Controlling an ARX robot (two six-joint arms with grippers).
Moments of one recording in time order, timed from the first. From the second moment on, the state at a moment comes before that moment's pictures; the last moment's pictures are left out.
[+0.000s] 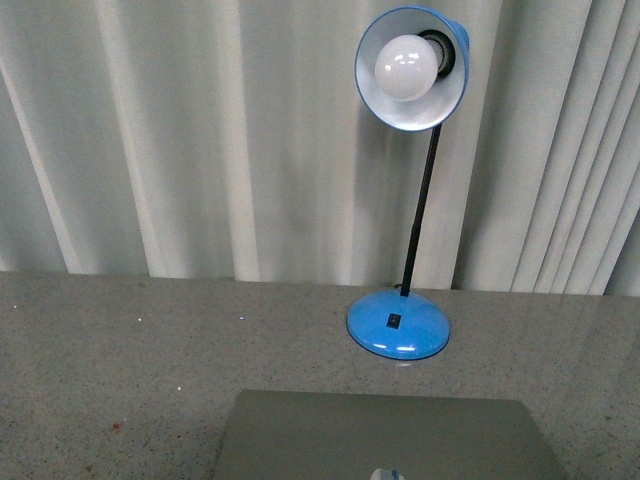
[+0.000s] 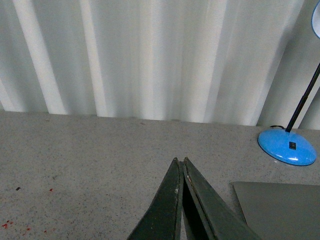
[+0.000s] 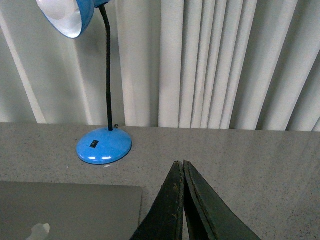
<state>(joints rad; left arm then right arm) 0.00 0.43 0.03 0.43 0.00 -0.01 0.00 0.40 0.01 0.40 0.00 -0.01</state>
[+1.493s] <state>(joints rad) 0.00 0.00 0.03 0.00 0.00 -0.01 0.00 0.00 0.01 0.00 0.00 -0.01</state>
